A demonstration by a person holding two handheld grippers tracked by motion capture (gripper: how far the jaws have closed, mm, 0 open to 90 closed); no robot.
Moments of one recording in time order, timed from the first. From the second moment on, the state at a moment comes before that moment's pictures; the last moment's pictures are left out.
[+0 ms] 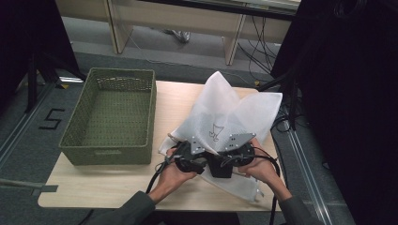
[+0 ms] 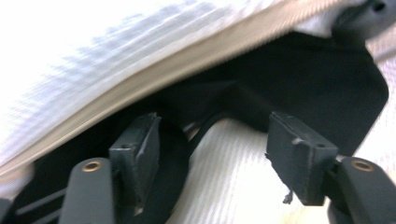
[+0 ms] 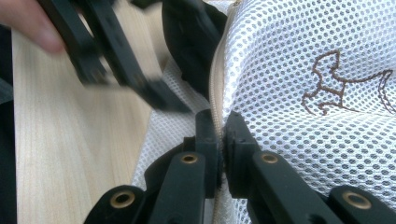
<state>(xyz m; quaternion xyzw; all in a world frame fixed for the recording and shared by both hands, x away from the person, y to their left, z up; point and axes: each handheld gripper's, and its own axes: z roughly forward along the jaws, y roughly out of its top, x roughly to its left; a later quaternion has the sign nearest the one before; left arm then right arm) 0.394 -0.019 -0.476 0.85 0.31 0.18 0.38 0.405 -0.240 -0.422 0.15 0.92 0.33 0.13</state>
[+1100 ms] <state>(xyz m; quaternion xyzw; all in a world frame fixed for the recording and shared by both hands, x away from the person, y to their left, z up) 0.444 -0.049 -0.508 0.83 0.36 0.17 0.39 0.402 -0.238 -0.427 0.13 0.93 0.32 0.10</state>
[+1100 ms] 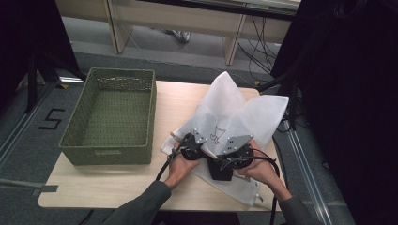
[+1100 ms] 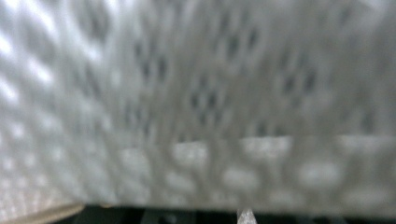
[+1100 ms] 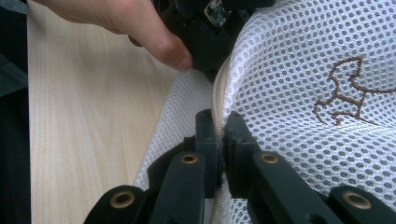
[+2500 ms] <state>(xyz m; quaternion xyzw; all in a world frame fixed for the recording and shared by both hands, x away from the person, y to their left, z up) 0.442 -0.019 -0.505 0.84 0.35 0.18 0.38 0.414 -0.198 -0.416 0.12 0.92 0.31 0.20</state>
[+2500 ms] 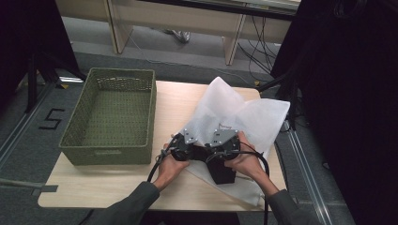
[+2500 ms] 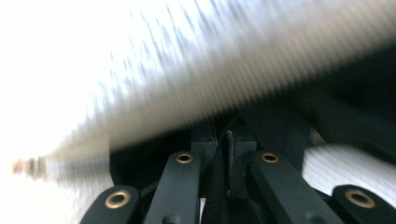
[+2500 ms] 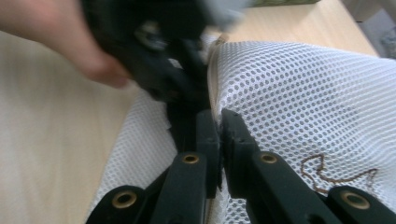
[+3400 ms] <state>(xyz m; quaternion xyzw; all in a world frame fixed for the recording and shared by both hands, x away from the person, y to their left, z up) 0.399 0.012 -0.493 0.84 0.36 0.12 0.37 0.412 -0.203 -0.420 0.12 0.92 0.33 0.16</state>
